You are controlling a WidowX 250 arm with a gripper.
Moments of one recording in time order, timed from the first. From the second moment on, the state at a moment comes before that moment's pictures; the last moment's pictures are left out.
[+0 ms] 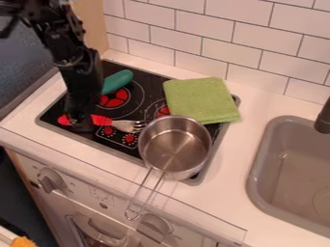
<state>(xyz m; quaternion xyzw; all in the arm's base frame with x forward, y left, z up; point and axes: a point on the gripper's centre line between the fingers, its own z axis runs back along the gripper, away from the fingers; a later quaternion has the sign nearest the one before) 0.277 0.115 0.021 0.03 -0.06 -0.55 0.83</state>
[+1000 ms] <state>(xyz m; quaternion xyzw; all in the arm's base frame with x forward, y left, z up) 0.285 0.113 0.008 0.04 -0.05 -0.54 0.84</state>
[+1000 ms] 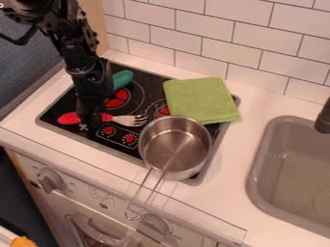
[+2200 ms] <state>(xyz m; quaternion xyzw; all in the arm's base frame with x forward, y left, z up) 0.345 0.048 0.059 0.06 -0.10 -0.50 0.86</state>
